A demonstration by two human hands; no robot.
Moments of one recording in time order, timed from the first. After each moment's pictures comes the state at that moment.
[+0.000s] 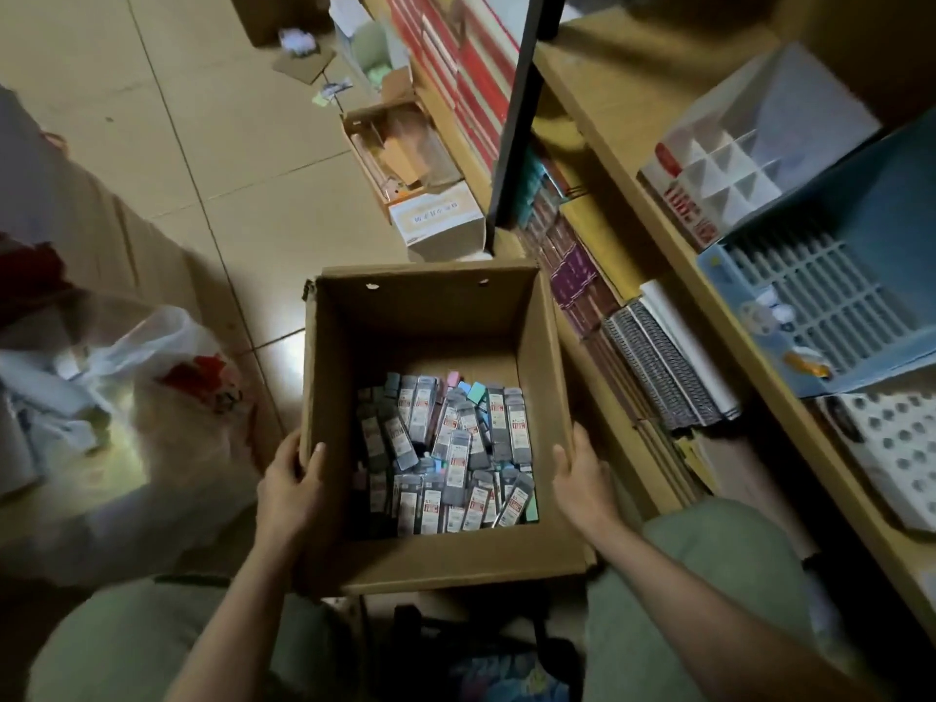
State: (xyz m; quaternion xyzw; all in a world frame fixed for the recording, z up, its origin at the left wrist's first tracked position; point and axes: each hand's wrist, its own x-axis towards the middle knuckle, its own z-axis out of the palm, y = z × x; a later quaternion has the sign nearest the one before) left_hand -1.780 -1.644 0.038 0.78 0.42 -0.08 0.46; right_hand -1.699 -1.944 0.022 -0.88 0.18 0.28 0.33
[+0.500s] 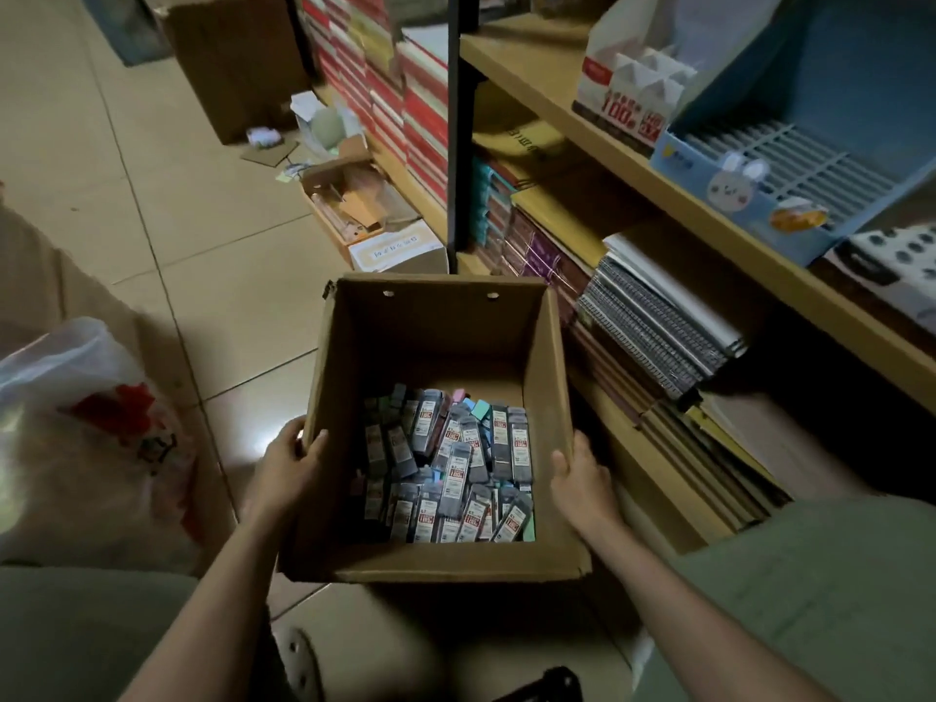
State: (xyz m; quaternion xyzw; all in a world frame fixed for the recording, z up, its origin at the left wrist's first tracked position) left_hand -1.748 -1.660 -0.080 0.83 0.28 -0.04 0.47; right_hand -1.717 -1.973 -0.101 -0.90 0.18 0.17 0.37
